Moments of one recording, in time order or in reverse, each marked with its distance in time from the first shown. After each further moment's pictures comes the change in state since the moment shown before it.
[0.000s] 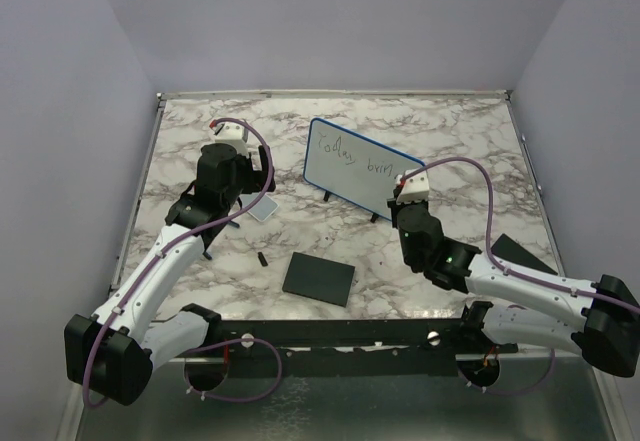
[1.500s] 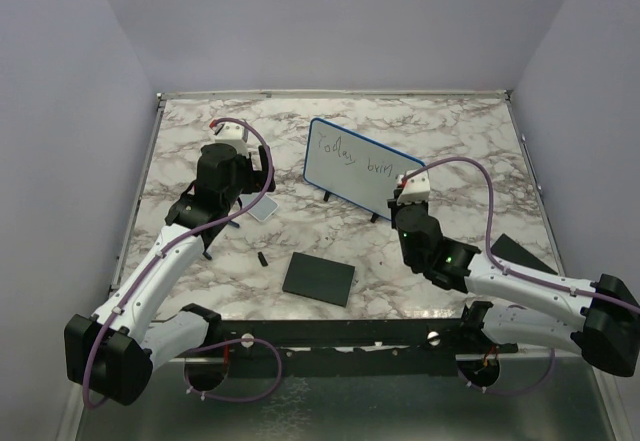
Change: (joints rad) left arm 0.000 0.000 0.000 0.000 0.000 0.000; right arm 0.000 0.004 0.000 -0.016 -0.002 0.052
